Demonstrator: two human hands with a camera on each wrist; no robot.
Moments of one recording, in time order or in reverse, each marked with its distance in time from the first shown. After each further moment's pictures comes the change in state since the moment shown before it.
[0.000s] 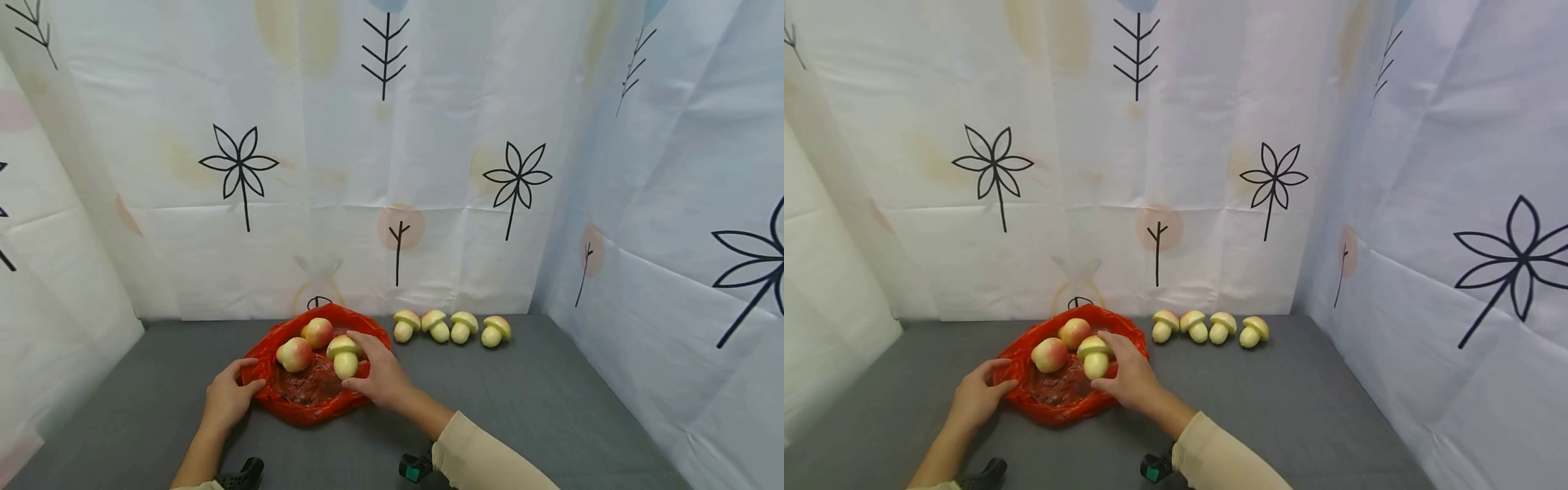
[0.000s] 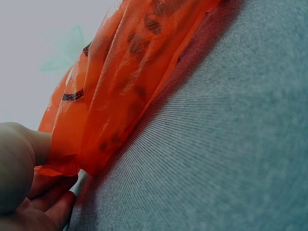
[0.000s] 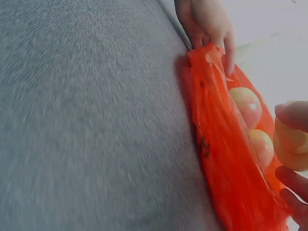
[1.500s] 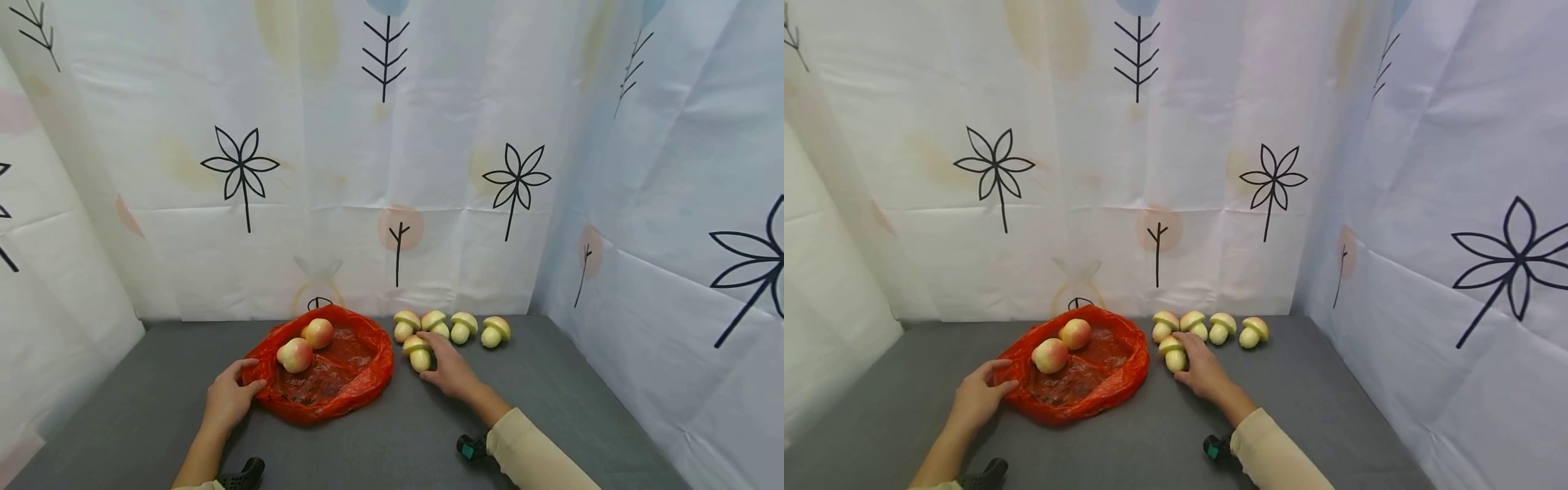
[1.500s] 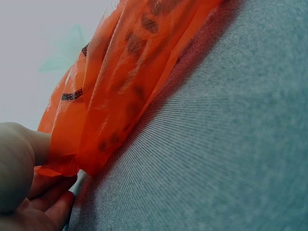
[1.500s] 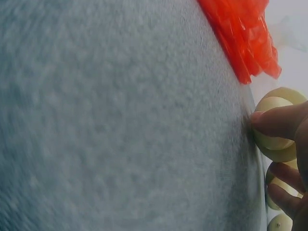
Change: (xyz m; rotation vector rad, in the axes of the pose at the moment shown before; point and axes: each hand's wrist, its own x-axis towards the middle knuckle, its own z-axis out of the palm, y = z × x) left_hand 0.000 -0.002 0.001 -0.008 0.003 0.001; right_hand -0.045 0.098 -0.069 -0.193 -0.038 0.163
